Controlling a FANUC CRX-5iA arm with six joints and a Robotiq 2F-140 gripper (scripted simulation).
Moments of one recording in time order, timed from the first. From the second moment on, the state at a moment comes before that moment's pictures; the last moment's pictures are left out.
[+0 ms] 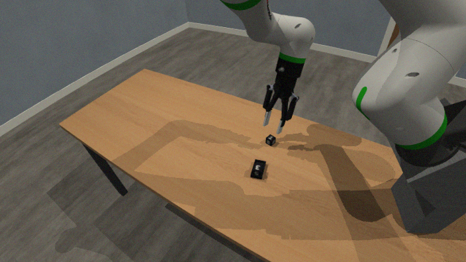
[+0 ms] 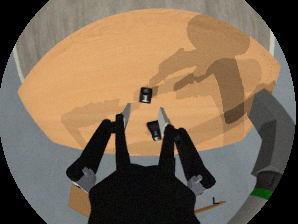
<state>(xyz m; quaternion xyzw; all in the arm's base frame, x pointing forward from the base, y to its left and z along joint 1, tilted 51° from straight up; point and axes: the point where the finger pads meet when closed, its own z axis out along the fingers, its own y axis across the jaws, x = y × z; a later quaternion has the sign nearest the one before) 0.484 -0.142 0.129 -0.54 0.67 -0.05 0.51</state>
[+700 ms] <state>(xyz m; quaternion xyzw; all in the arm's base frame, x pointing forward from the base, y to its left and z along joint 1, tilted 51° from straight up) 0.484 -0.134 0.135 -0.53 0.73 -0.12 0.42</state>
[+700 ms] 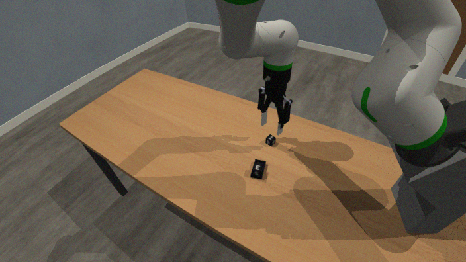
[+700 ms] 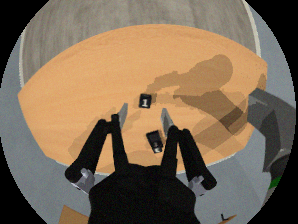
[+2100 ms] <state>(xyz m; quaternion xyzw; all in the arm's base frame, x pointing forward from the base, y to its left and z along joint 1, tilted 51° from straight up) 0.479 -0.136 0.138 -0.20 0.88 0.05 0.44</state>
